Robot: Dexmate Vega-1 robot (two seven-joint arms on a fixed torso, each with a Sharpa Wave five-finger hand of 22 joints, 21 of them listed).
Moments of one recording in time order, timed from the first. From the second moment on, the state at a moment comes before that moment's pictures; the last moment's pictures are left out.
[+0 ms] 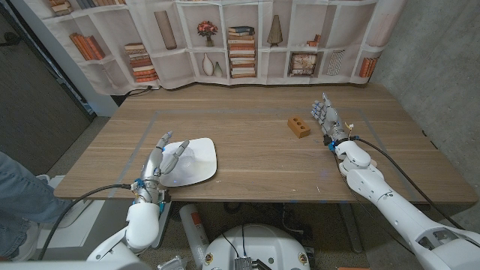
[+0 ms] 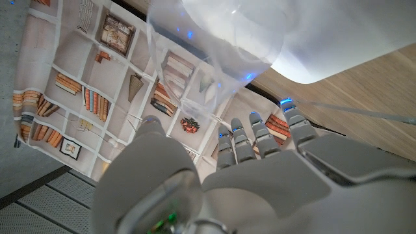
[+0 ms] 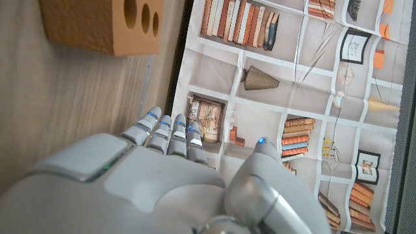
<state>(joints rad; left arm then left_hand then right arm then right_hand) 1.62 0.64 0.12 -2.01 0.14 0.02 0.68 0.58 -0.06 0.12 0.06 0.27 0.14 -0.02 0.19 0.21 0.15 -0.05 0.20 0.30 0.13 0.04 0.20 0.26 0.12 0.21 0.22 0.21 -0.86 -0.46 -0.34 -1.23 0.69 0.33 0.01 0.18 0.04 0.10 -0.09 0.23 0.14 0.04 0.20 0.19 0.18 0.08 0.22 0.18 0.10 0.05 0.19 0.18 0.12 -0.02 0.20 0.18</state>
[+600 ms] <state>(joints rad) 1.60 0.66 0.13 -2.04 0.15 0.11 0.67 0.57 -0.06 0.12 0.07 0.28 0.13 -0.03 0.19 0.21 0.14 -0.05 0.20 0.30 0.13 0.04 0.20 0.26 0.10 0.21 0.22 0.21 -0.86 -0.46 -0.34 -1.22 0.70 0.33 0.01 0.18 0.04 0.10 -0.09 0.23 0.14 0.04 0.20 0.19 0.18 0.08 0.22 0.18 0.10 0.05 0.19 0.18 0.12 -0.02 0.20 0.18</state>
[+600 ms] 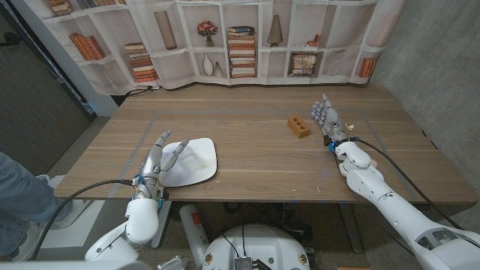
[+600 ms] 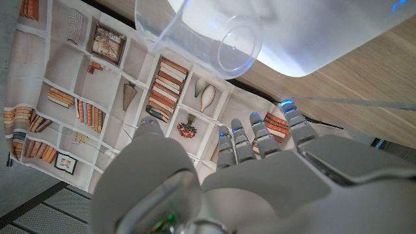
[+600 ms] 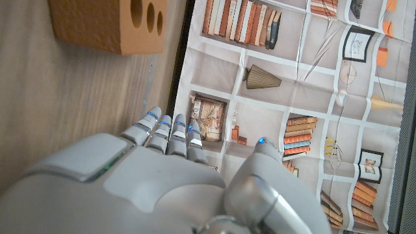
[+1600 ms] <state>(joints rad) 1.60 0.69 0.10 -2.07 0.15 0.09 0.65 0.57 -0.06 0.11 0.07 0.30 0.19 -0.03 0.22 0.21 0.20 -0.06 0.22 0.29 0.14 0.03 0.21 0.26 0.10 0.21 0.22 0.21 -0.88 -0.47 -0.33 -1.25 0.70 0.34 -0.01 0.18 0.04 0.10 -0.09 0.23 0.14 0.04 0.20 0.19 0.18 0.08 0.22 0.18 0.10 0.05 0.19 0.18 0.12 -0.02 0.20 0.18</state>
